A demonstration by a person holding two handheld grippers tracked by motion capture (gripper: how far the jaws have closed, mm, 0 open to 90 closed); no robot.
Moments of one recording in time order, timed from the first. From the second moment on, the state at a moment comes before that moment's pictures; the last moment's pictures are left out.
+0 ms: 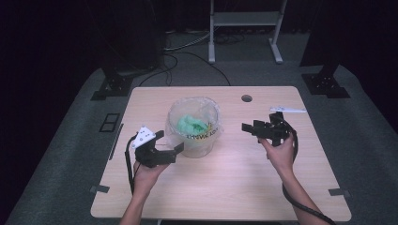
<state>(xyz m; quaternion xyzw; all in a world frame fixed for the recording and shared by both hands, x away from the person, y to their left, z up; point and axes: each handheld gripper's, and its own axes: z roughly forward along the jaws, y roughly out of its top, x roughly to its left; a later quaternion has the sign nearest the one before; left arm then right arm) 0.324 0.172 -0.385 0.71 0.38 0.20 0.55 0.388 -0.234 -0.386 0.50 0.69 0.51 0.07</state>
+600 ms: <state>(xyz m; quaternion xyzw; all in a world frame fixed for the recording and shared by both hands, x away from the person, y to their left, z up) 0.360 0.174 -0.368 0.68 0.44 0.18 0.56 0.386 -0.236 -0.381 0.50 0.69 0.51 0.08</state>
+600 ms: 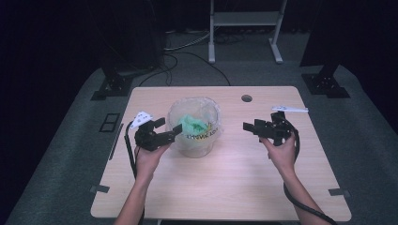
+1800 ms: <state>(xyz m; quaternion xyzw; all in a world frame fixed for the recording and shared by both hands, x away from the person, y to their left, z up) 0.382 0.179 -0.352 0.70 0.44 0.24 0.51 0.402 -0.198 -0.364 0.47 0.71 0.52 0.07</state>
